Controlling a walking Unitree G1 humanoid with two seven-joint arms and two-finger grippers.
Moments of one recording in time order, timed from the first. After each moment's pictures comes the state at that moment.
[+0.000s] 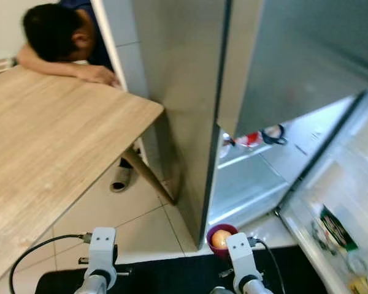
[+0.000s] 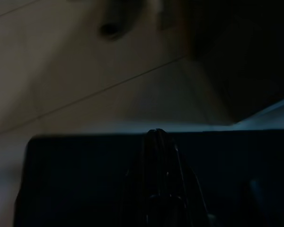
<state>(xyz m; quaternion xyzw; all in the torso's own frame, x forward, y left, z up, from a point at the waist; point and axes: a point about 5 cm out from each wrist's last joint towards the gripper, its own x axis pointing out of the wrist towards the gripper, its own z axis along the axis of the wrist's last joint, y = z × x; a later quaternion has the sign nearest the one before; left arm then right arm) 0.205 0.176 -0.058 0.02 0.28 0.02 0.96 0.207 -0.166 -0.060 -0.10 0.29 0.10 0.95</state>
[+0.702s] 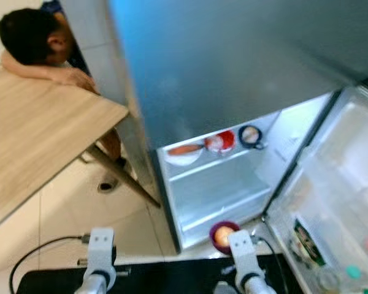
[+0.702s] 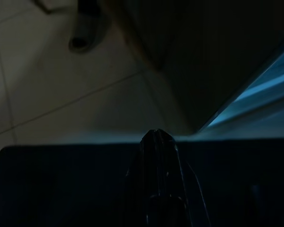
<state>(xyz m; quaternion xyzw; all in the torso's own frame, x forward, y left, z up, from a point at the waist) 0.213 0.177 -0.053 0.02 0.27 0.03 0.96 0.208 -0.181 -0.058 -0.11 0.29 0.07 0.95</state>
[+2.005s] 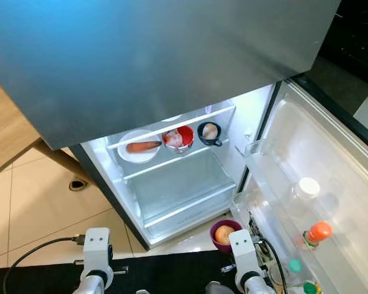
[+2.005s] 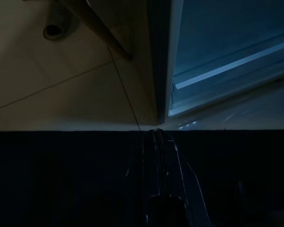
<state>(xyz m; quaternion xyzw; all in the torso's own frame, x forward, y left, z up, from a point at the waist) 0.205 0.181 -0.057 0.01 0.27 0.05 0.96 0.208 -0.173 -0.059 -0.10 0.29 0.08 0.95</state>
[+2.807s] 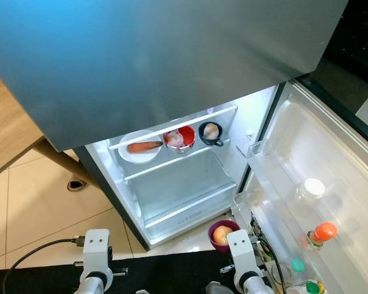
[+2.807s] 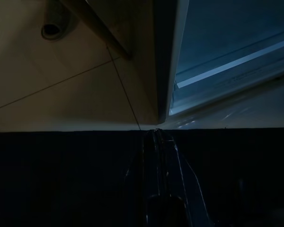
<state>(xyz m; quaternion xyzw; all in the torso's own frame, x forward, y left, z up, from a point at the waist) 0.203 0.181 -0.058 0.01 0.27 0.05 0.96 0.208 -0.171 -0.059 -0.11 0.29 0.09 0.95</state>
